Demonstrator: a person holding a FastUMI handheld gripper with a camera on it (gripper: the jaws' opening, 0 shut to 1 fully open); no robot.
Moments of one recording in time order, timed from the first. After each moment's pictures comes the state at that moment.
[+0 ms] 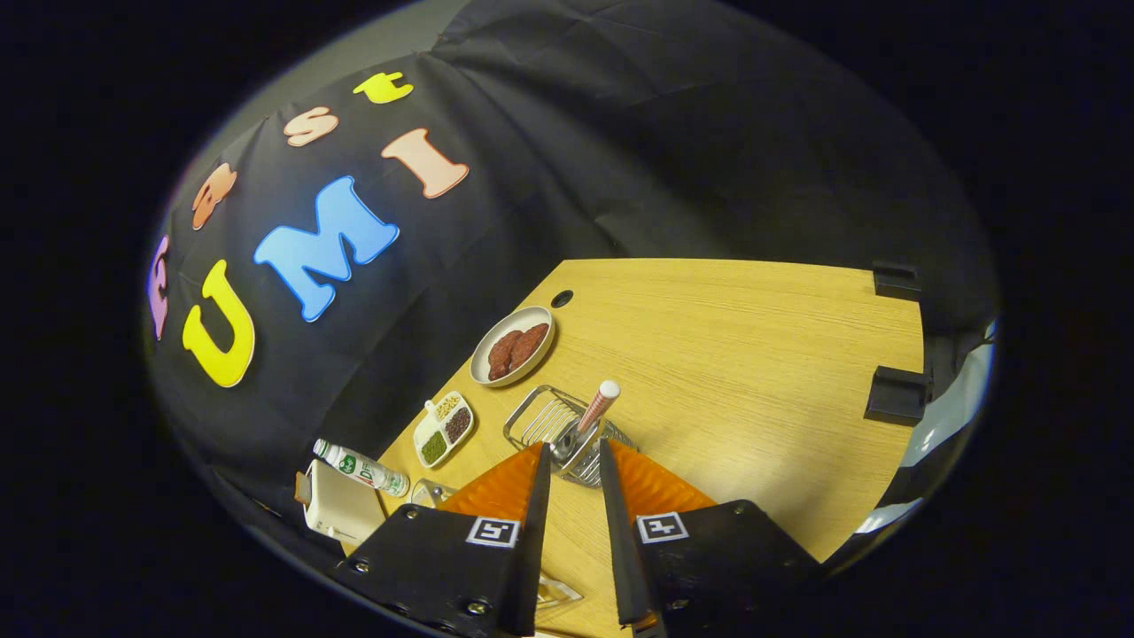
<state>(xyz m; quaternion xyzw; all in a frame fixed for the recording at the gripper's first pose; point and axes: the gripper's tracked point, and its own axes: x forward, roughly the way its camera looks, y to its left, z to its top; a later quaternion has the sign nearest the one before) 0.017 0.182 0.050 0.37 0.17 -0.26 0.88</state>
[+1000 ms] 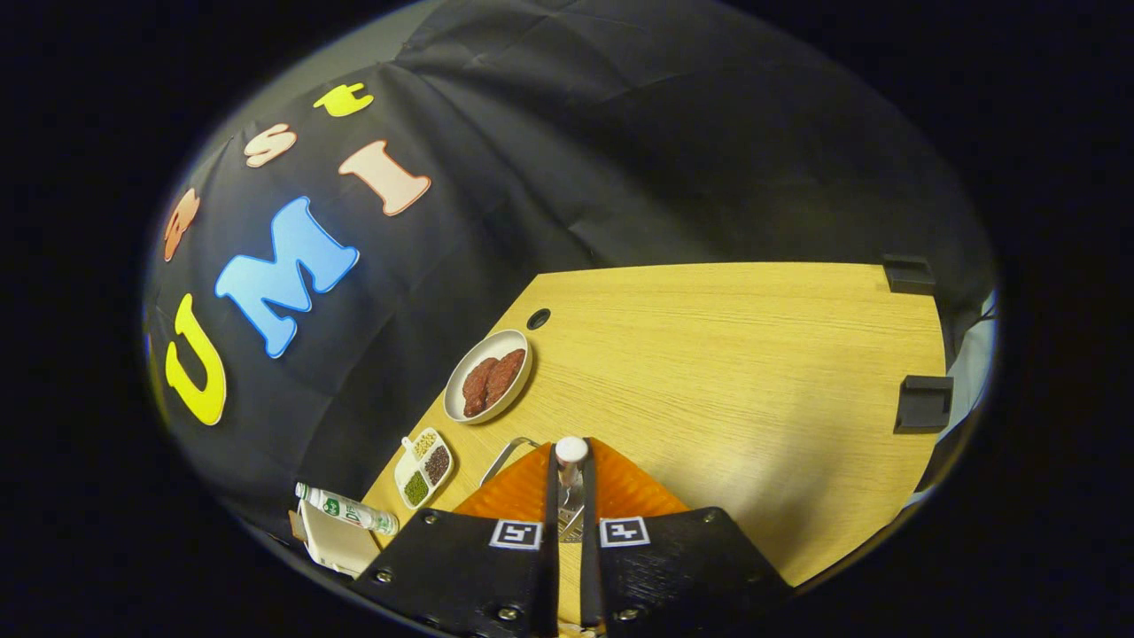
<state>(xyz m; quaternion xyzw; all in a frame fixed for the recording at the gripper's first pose) 0.056 0.141 0.039 0.39 0.15 -0.29 0.86</state>
